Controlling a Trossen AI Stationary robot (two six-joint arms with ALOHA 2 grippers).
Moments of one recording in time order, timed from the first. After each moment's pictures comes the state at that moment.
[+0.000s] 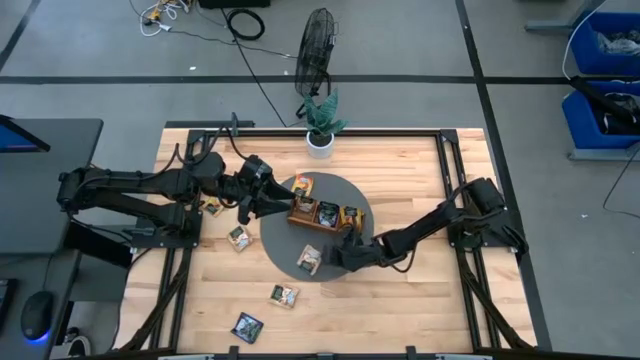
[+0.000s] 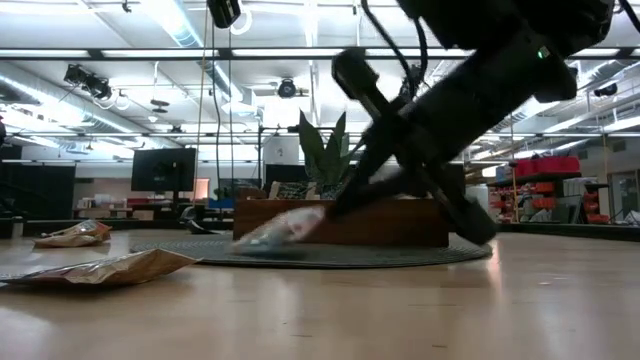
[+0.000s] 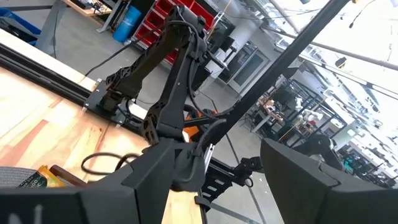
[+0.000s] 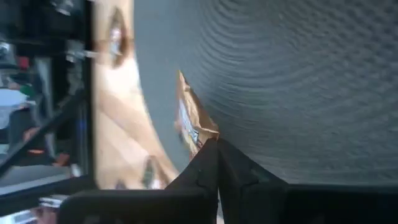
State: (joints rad) left arm 0.04 1.03 0.81 0.26 0.24 -0.67; right arm 0.35 1.91 0.90 0.32 0.35 1.68
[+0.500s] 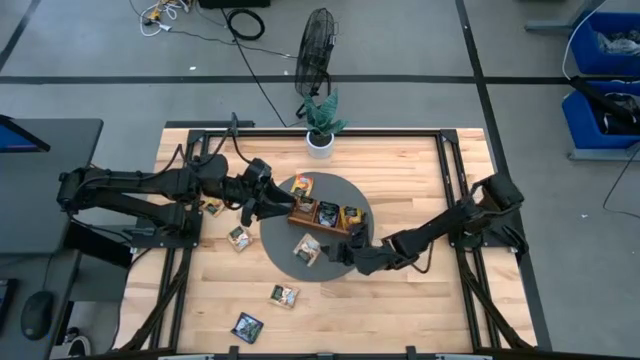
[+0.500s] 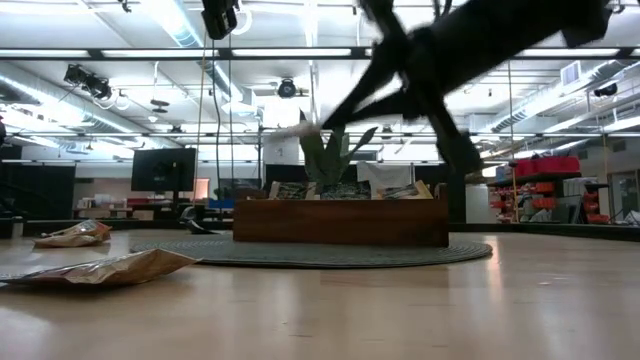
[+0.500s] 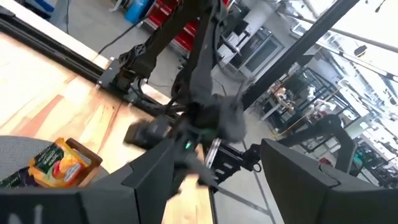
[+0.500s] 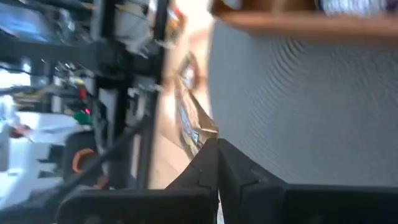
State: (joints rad) left arm 0.04 1.03 0.81 0.16 0.24 -0.67; right arm 0.41 1.77 0.90 0.34 0.59 1.63
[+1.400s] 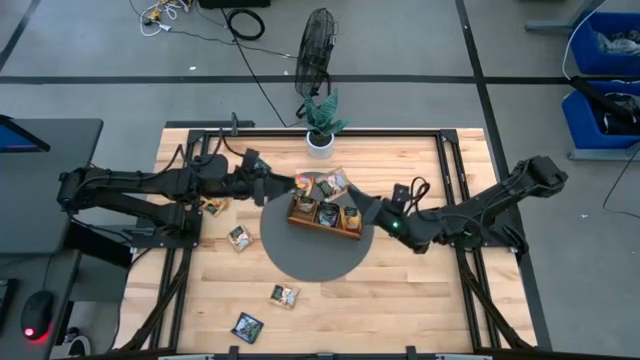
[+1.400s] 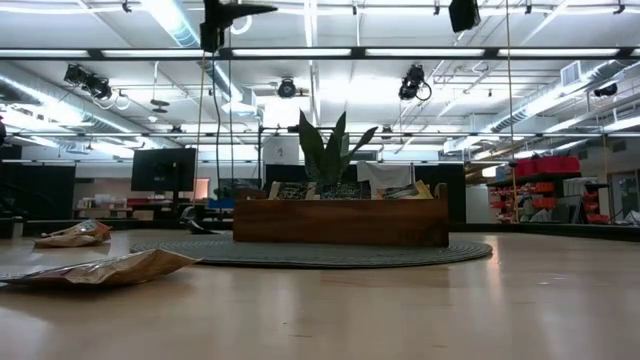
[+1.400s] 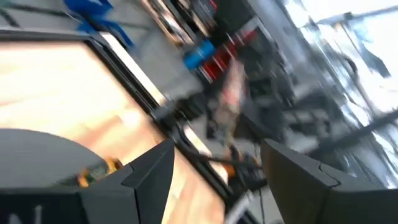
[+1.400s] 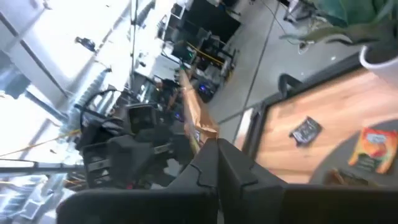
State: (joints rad) left arm 0.04 1.03 0.81 0.16 -0.10 -0.89; right arm 0.41 1.36 0.90 0.48 1.07 1.07
